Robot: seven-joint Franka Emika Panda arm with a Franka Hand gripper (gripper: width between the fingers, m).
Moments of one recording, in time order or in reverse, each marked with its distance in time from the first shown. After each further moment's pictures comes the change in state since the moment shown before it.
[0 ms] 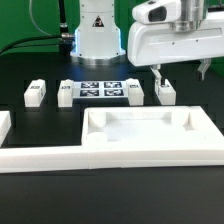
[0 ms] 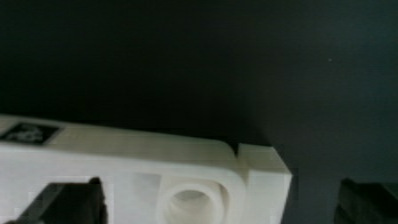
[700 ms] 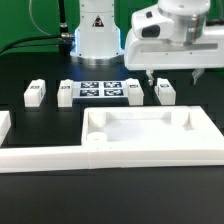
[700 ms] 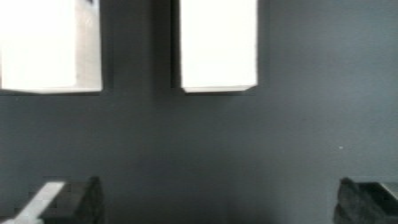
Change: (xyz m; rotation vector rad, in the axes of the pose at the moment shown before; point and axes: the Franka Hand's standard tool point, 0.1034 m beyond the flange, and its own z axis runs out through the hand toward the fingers) arm -0.028 0.003 0.017 -0.033 -0.354 0.119
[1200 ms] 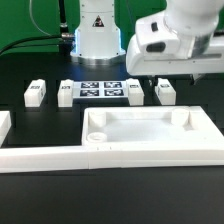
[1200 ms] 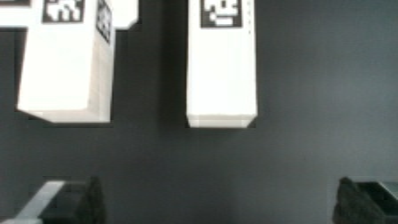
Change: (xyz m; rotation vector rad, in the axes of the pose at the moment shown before) arm -0.003 -0.003 0.009 0.014 -0.283 -0.025
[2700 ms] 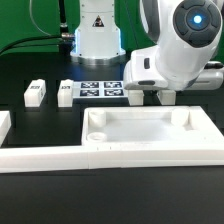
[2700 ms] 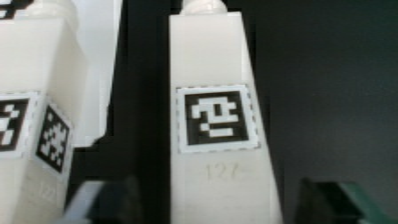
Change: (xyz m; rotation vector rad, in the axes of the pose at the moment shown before) arm -0.022 0.006 0.055 0.022 -0.234 0.046
